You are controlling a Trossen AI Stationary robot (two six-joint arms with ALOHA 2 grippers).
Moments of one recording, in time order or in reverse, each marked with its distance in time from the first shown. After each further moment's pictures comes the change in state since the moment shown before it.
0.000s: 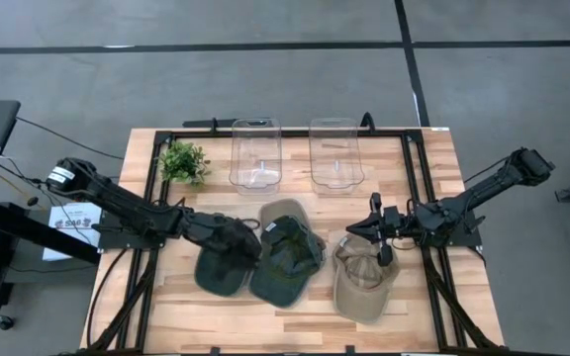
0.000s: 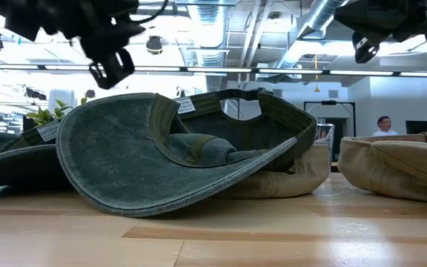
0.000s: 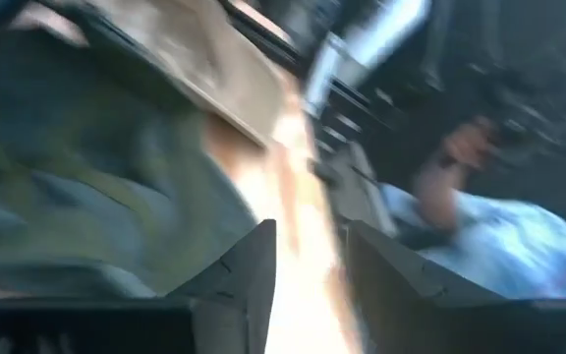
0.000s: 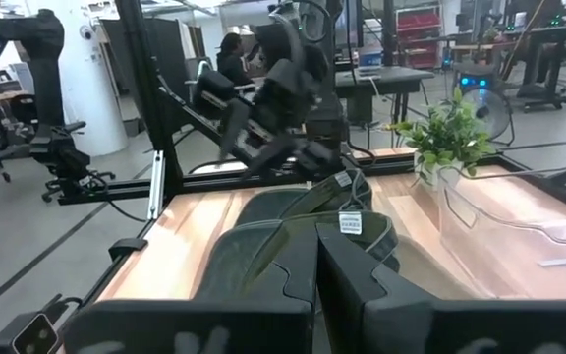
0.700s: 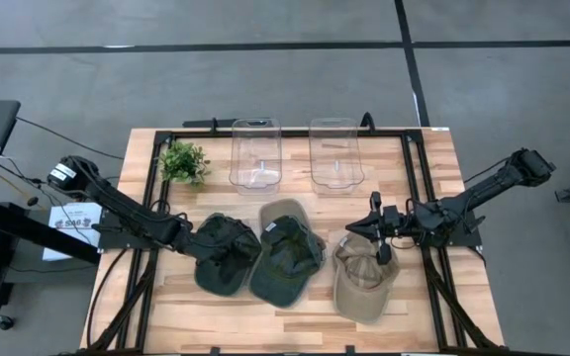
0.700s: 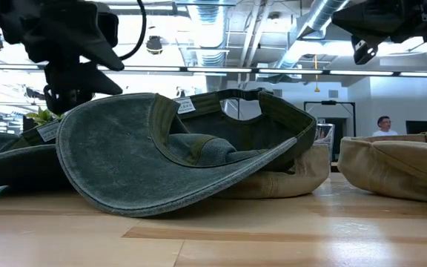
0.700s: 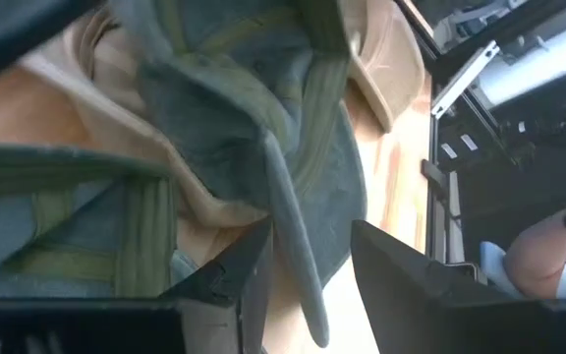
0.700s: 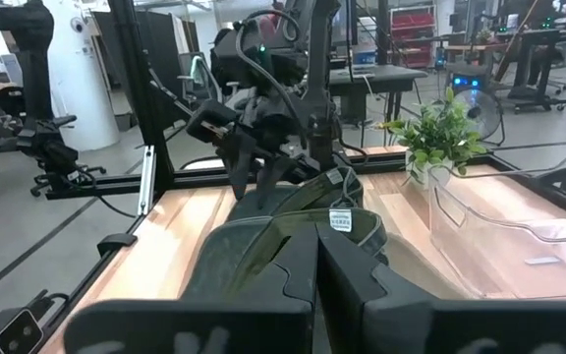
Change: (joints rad) left arm -0.136 0.000 -0.001 -0.260 -0.394 -0.323; right arm -0.014 0.000 0.000 -0.011 0.001 -0.013
